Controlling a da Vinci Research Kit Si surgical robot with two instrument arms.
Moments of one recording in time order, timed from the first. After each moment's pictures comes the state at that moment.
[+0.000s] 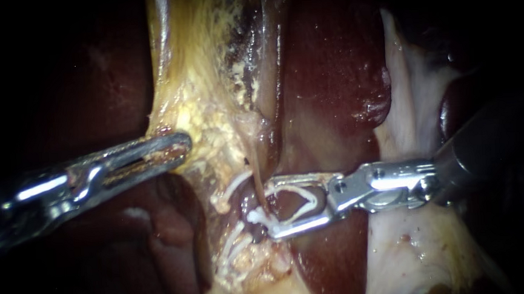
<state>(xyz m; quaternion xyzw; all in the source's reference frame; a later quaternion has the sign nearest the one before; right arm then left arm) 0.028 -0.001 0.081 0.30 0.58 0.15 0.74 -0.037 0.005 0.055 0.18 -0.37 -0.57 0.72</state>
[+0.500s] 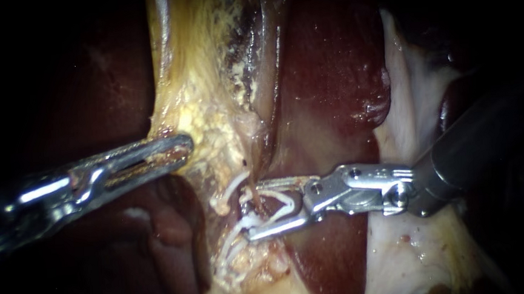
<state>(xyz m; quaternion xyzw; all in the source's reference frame) 0.030 0.000 0.081 0.35 0.56 0.20 0.73 -0.037 0.005 0.055 0.18 -0.37 -0.57 0.72</state>
